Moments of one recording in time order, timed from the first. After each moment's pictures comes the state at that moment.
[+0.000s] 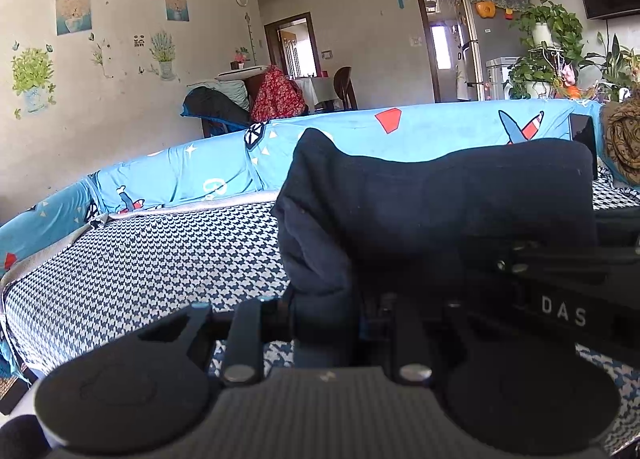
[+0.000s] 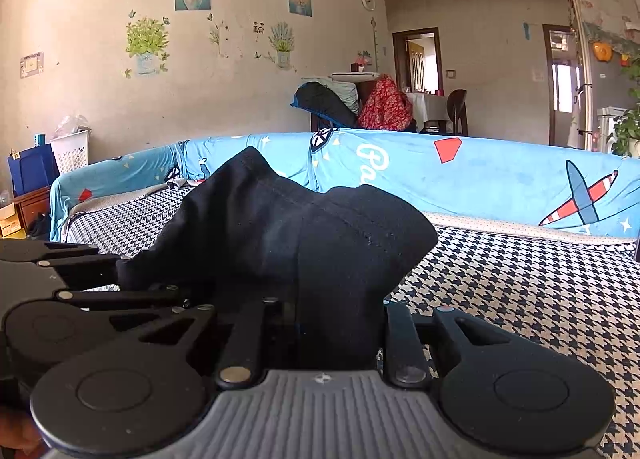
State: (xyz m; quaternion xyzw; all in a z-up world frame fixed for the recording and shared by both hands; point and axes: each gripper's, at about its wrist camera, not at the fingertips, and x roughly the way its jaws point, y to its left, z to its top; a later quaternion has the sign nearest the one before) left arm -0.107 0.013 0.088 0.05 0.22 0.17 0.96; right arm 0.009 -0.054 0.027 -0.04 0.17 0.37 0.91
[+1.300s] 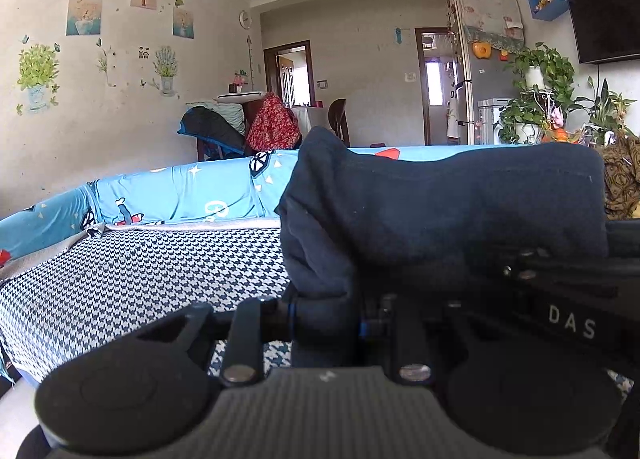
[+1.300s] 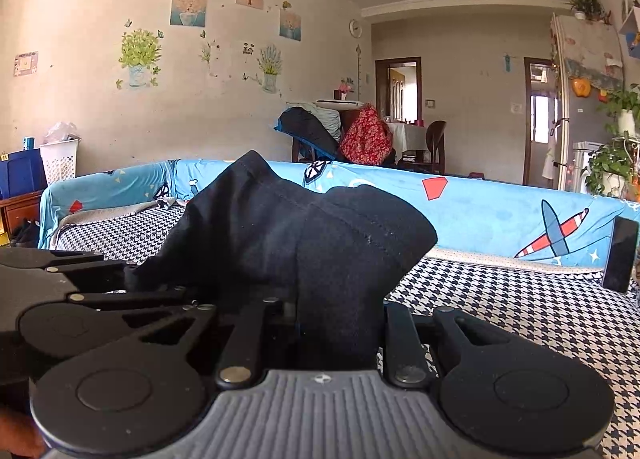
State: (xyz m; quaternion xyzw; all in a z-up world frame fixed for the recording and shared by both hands) left arm -0.156 0.044 0.114 0.02 0.17 0.15 0.97; right arm -0.055 -0.043 0.052 -0.06 0.12 0.33 0.94
